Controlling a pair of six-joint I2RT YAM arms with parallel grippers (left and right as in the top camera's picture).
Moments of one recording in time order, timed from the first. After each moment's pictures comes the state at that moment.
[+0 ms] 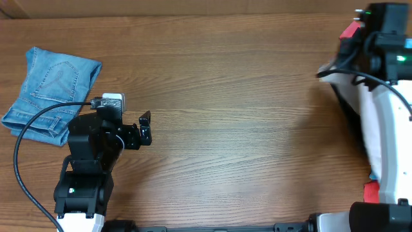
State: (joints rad) left arm -0.02 0.82 0.77 -0.52 0.13 -0.06; right arm -0.02 1.59 1.75 -1.06 0.22 0.07
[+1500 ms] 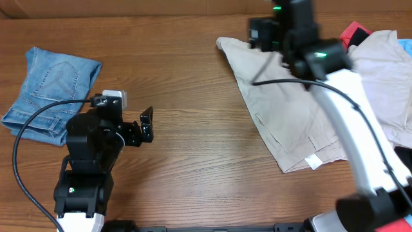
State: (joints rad) left arm -0.02 0.83 0.77 -0.46 0.19 -0.08; right arm 0.31 1.68 1.81 -0.82 0.24 0.17
